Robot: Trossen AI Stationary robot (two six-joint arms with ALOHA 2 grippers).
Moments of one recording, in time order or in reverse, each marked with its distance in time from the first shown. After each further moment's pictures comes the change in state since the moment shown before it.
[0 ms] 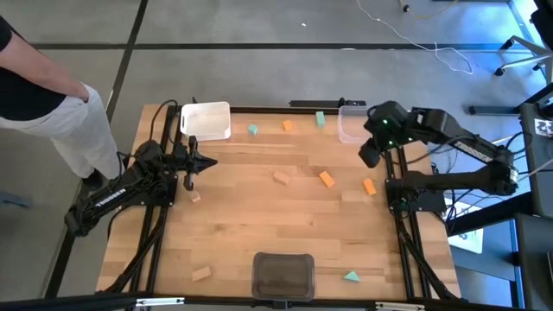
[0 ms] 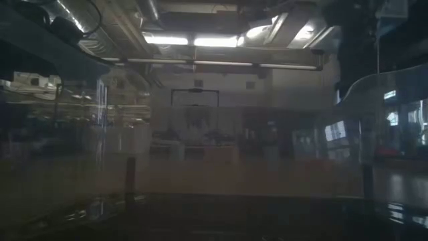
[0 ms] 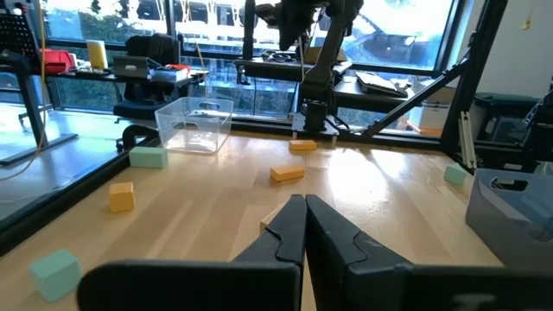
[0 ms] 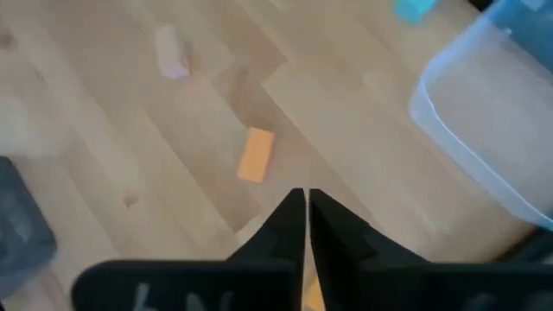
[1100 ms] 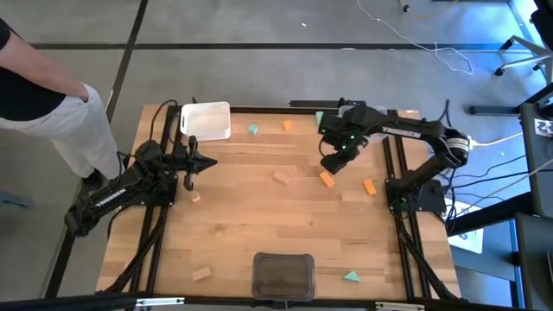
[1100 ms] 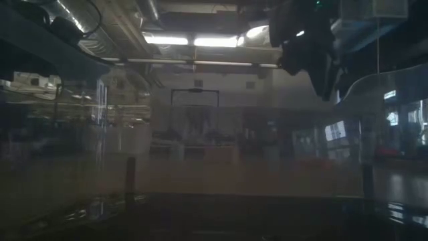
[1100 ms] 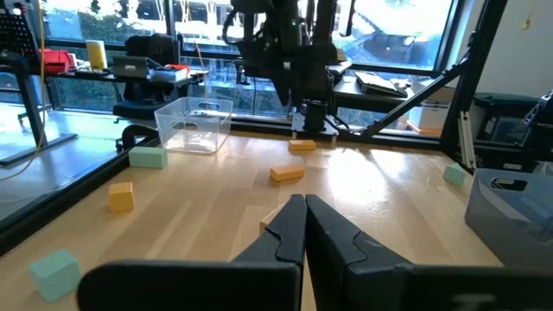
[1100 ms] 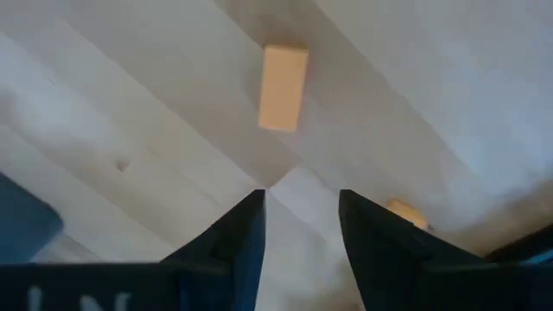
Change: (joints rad) left arm 0.000 0.000 0.000 0.000 0.001 0.000; right arm 0.074 0.571 0.116 -0.045 -0.171 0.155
